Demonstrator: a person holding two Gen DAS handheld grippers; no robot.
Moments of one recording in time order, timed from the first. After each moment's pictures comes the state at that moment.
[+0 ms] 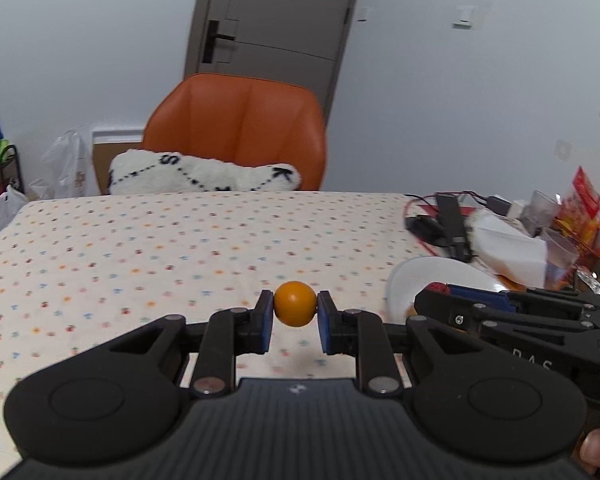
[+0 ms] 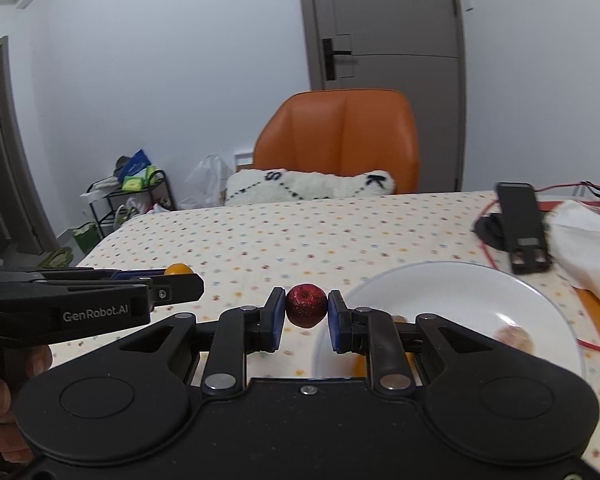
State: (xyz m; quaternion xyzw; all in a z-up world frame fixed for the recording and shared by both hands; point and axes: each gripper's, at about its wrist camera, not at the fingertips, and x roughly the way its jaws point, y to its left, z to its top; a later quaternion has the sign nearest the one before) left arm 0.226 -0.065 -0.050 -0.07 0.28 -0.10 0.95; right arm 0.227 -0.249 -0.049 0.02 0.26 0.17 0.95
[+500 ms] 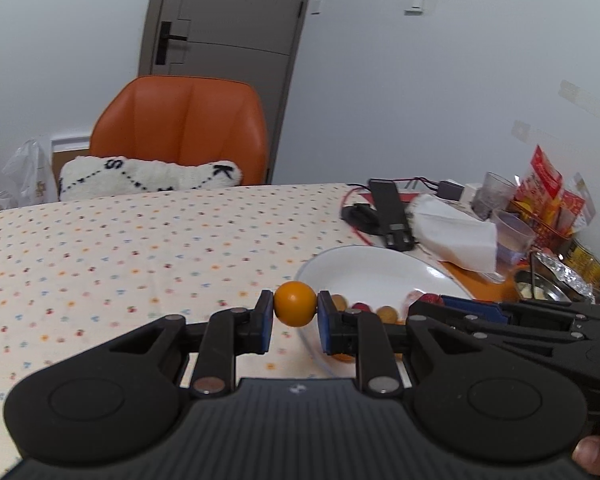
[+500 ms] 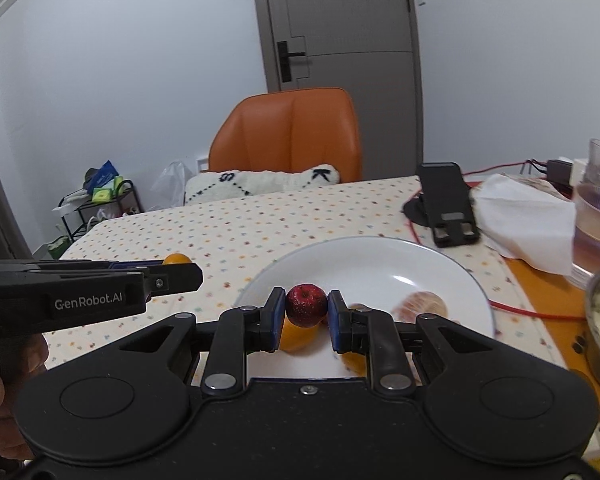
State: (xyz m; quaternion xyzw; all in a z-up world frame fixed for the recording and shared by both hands) left arm 0.218 -0.126 -0.049 -0.05 0.28 -0.15 0.95; right arm 0.203 -0.308 -0.055 0.04 0.26 0.12 0.96
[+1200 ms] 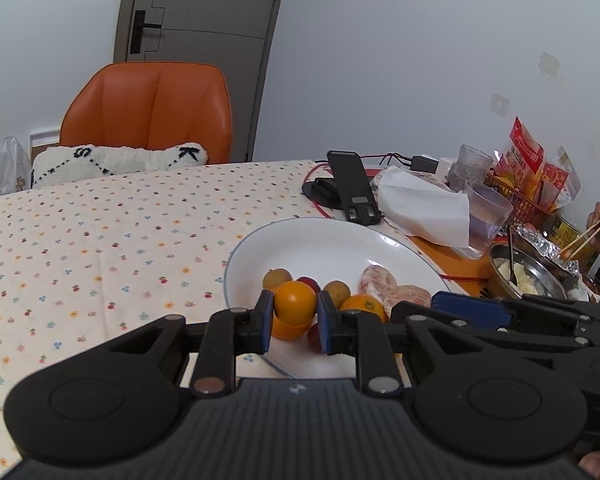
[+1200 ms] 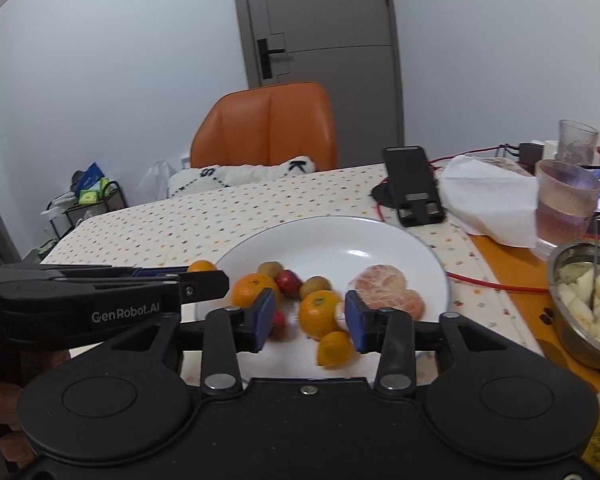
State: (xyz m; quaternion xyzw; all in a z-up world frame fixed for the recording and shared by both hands) left arm 0.214 -0.169 -0.062 -0.04 0.29 -0.18 0.94; right arm 0.187 -0.334 -0.063 0.05 0.27 0.10 0.96
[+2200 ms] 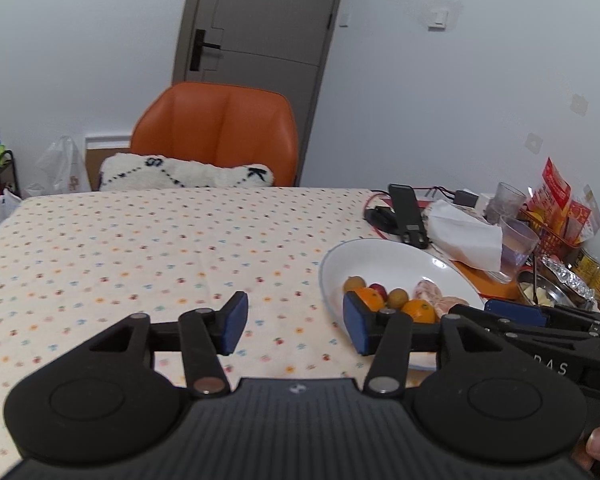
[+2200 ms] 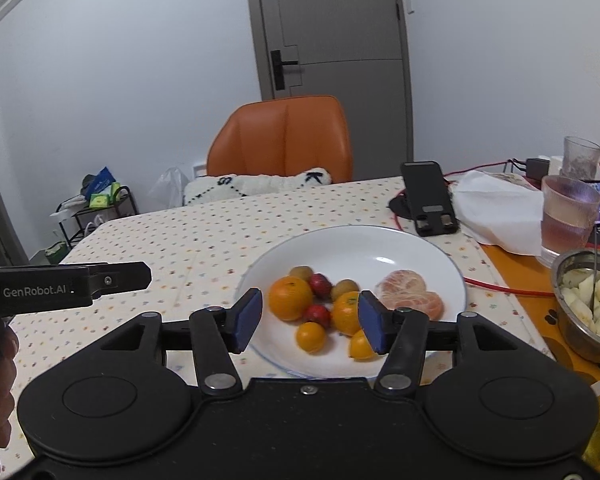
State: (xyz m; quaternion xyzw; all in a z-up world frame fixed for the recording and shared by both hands) left arm 0.162 -0.095 -0.037 -0.07 0.27 -0.10 0.96; right arm 0.163 -0.311 -0.050 0.04 0.25 0.12 0.96
